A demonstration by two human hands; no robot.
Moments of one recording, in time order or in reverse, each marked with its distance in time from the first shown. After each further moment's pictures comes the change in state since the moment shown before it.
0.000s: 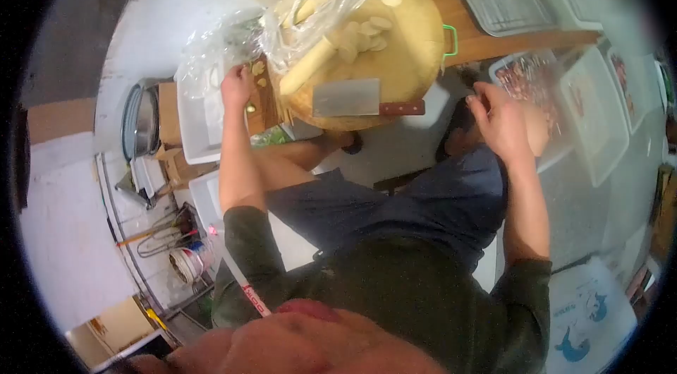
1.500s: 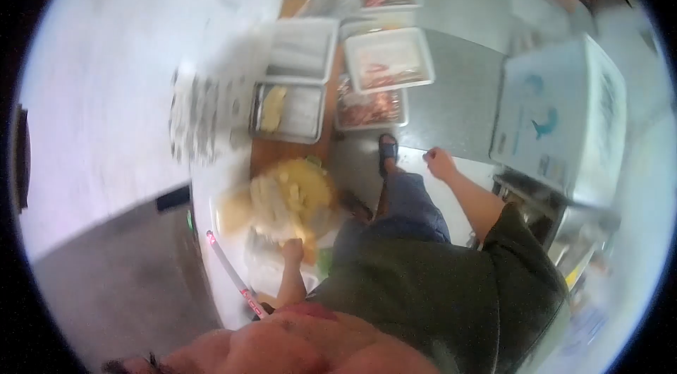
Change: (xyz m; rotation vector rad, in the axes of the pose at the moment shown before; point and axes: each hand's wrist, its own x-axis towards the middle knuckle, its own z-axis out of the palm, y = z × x) left_hand -0.025 0.352 -0.230 0.189 -0.987 0.307; right_hand -0.204 -0.053 -0.301 0.323 0.291 1.319
